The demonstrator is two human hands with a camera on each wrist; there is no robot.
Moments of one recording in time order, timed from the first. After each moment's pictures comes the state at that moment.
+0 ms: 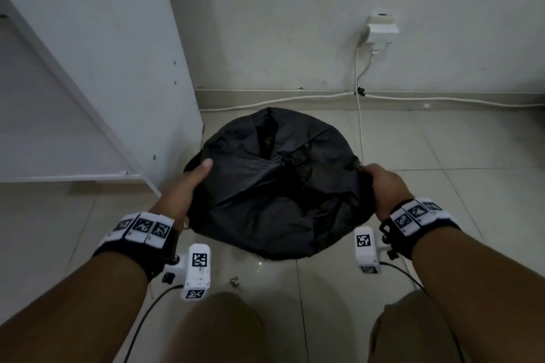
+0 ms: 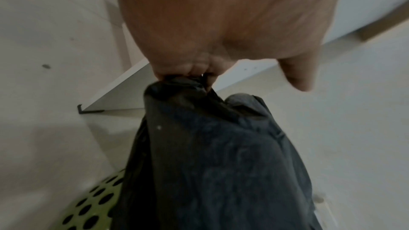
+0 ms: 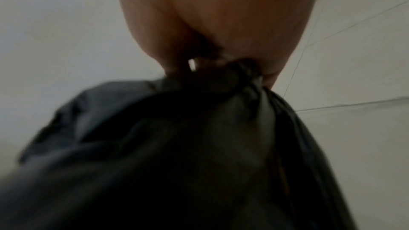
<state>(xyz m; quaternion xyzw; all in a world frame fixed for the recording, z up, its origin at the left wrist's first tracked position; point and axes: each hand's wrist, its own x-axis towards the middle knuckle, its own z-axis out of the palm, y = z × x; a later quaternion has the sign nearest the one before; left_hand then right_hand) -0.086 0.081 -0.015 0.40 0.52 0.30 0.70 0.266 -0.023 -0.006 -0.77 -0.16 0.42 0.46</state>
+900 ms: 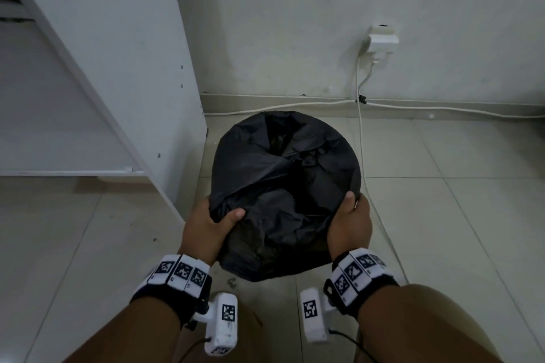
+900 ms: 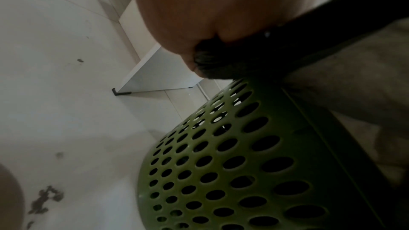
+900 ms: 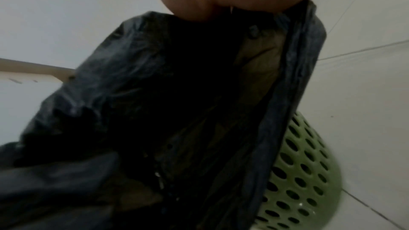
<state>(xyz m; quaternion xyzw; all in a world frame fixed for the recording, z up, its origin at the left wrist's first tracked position) -0.060 0.004 -0.024 0.62 0.59 0.29 0.42 0.170 -0.060 -0.028 -0.84 -0.19 0.17 0.48</state>
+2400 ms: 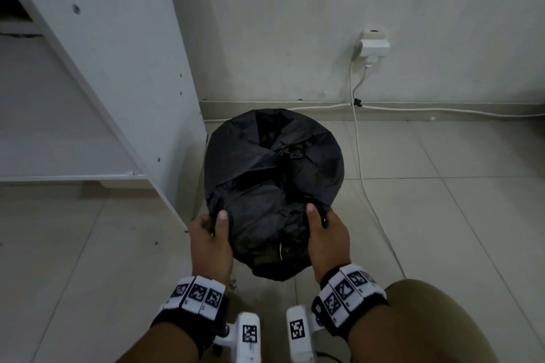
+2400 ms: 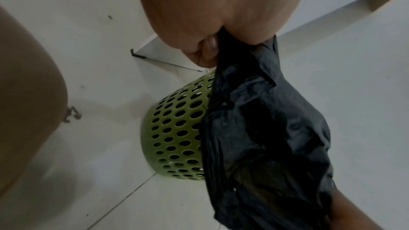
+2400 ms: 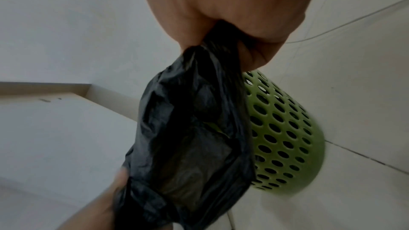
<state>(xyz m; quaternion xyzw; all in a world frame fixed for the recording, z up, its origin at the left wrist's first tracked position) -0.041 -0.028 -0.058 0.42 0.63 0.45 0.47 0.143 -0.084 -0.038 -0.75 -0.26 0.29 0.53</state>
